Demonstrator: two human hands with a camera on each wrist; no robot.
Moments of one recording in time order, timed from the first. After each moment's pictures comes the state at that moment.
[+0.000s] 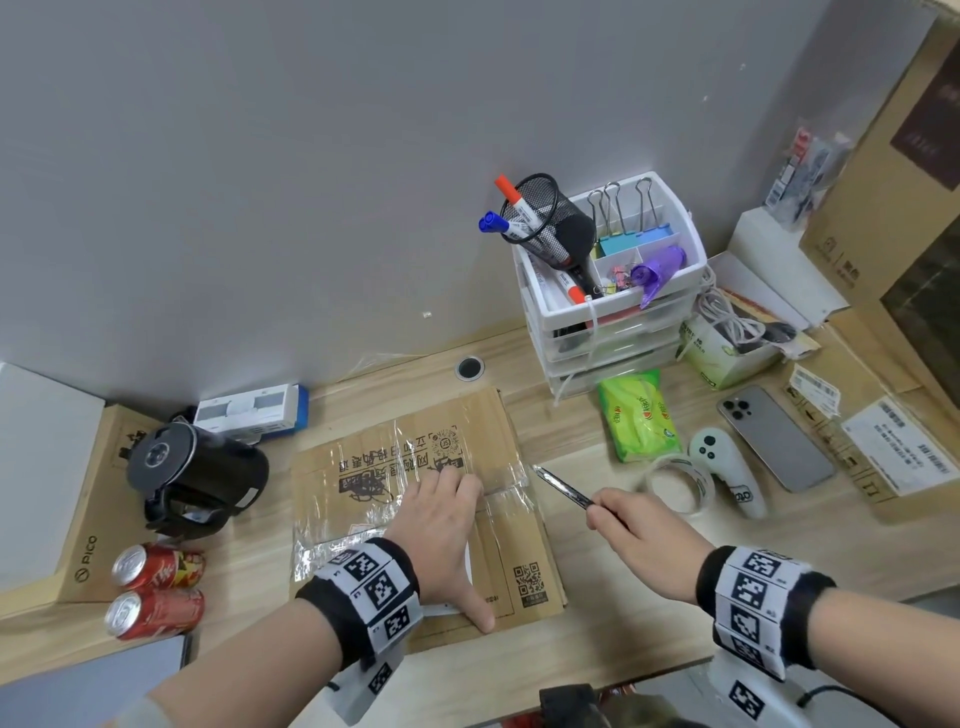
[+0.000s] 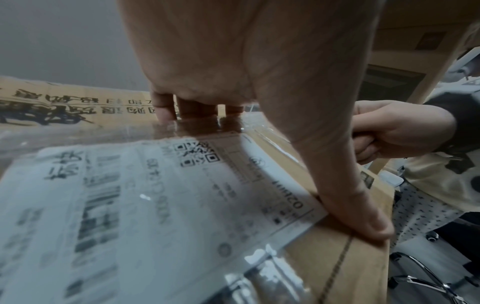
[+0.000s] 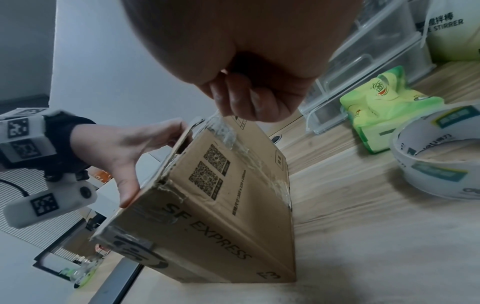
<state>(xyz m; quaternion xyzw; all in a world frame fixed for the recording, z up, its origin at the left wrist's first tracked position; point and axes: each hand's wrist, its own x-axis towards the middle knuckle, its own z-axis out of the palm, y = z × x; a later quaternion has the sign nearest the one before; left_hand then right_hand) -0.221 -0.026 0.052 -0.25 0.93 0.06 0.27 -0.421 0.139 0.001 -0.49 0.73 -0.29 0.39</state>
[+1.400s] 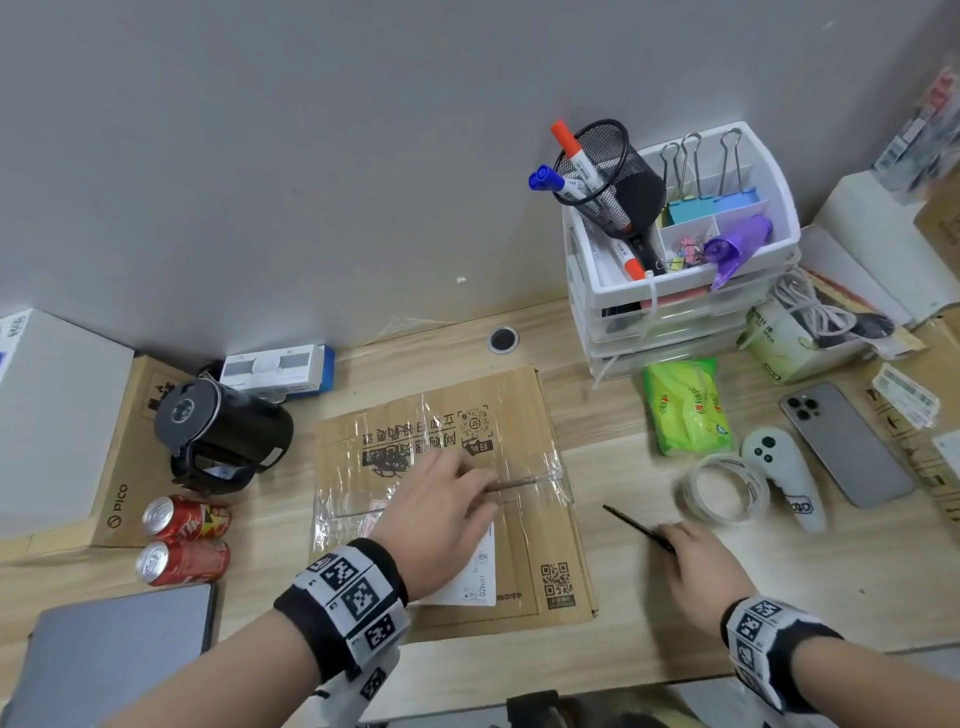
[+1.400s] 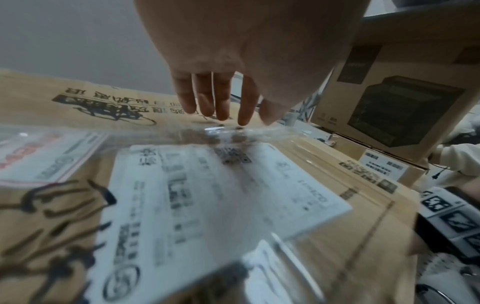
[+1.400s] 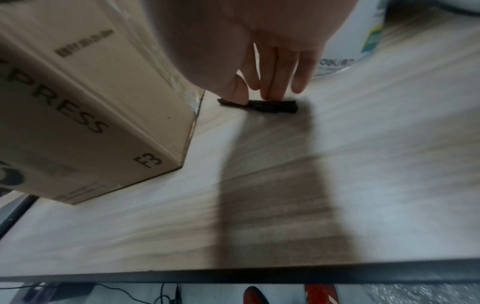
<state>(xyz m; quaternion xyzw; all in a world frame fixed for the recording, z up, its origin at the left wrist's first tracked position) -0.195 -0.041 0.044 -0.32 0.93 0.17 0.09 -0.430 0.169 -0.135 -0.45 0.82 -0.09 0.35</state>
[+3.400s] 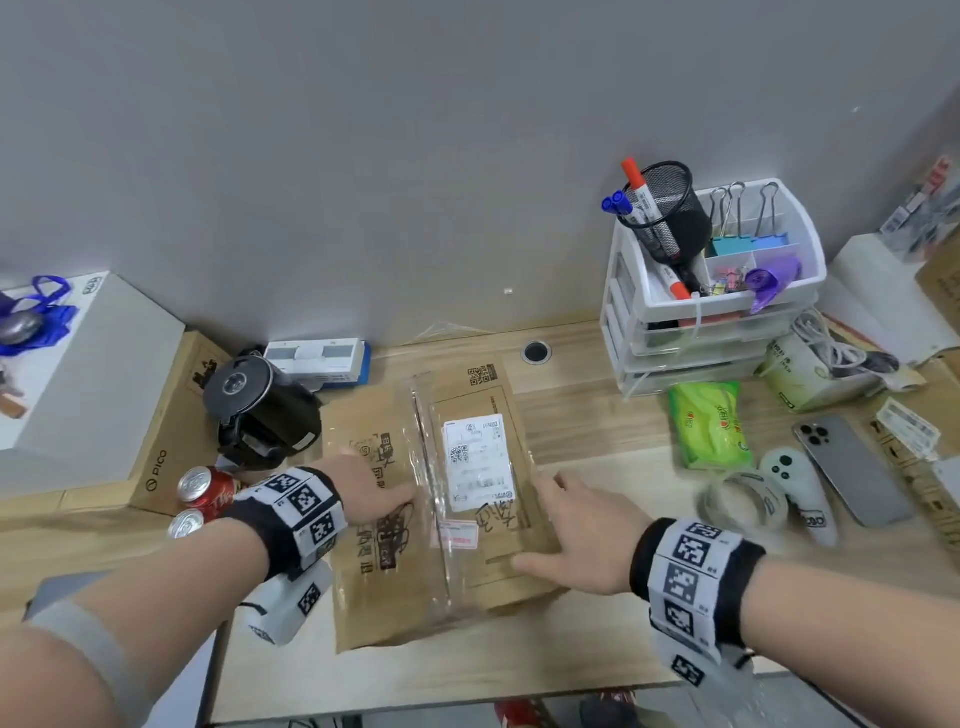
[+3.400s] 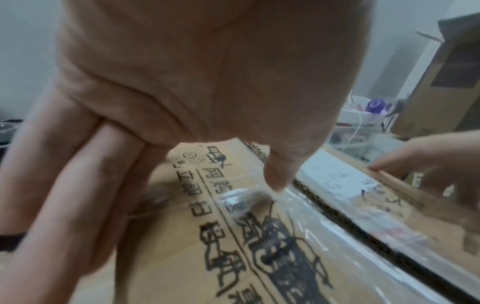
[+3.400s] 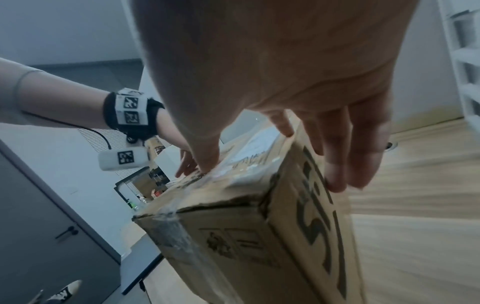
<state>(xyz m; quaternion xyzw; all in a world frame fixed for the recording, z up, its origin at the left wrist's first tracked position) -0.089 -0.120 0.071 -0.51 0.76 0.12 0.38 -0.310 0.056 0.048 -0.63 0.69 0.01 0.36</state>
